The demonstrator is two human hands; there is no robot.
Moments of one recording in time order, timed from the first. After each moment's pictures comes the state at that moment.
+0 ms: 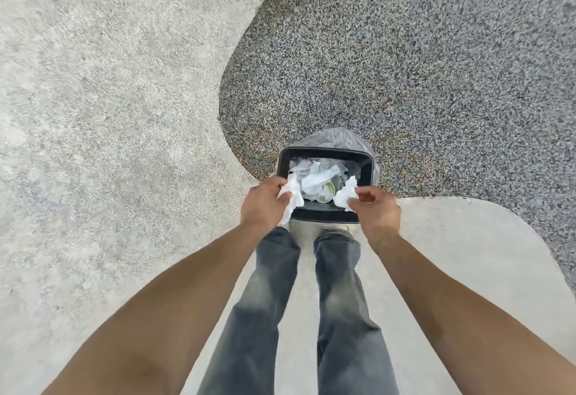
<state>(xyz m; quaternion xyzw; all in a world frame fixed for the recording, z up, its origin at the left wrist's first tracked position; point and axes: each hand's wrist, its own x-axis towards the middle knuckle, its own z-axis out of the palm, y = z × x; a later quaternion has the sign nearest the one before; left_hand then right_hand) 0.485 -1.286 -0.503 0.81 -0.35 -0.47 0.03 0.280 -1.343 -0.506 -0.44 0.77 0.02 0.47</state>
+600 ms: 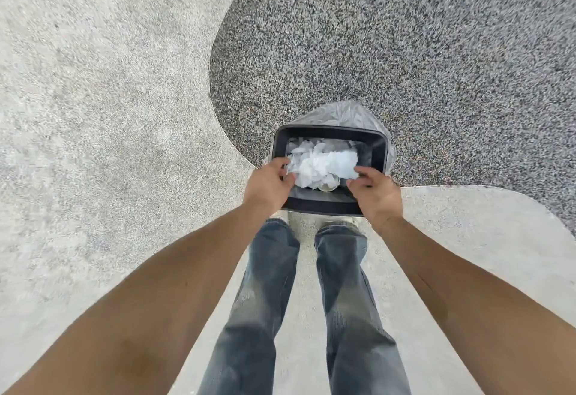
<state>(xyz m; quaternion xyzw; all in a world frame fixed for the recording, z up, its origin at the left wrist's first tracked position) 0.472 -1.292 -0.576 0.79 -0.35 -0.50 0.02 0.267 -1.343 -0.588 -0.48 0.71 0.05 0.51</state>
